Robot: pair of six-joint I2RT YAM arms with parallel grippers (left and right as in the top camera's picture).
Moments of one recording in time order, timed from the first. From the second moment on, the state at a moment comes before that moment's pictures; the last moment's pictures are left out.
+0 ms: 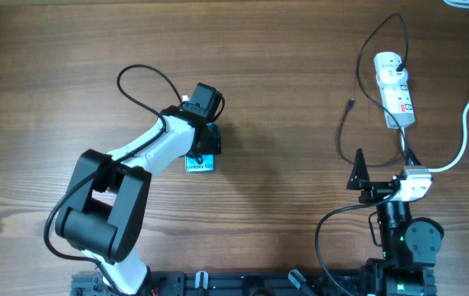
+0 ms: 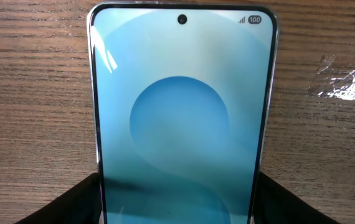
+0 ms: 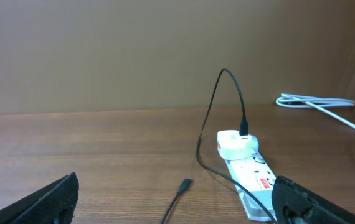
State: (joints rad) left arm -0.42 1.86 1.08 -0.60 -0.10 -0.47; right arm -0.10 0.01 0.01 0.00 -0.11 0.04
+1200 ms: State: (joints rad) left arm -0.43 1.88 1.43 -1.05 0.17 -0.47; right arm -0.10 0.01 0.01 0.00 -0.11 0.04
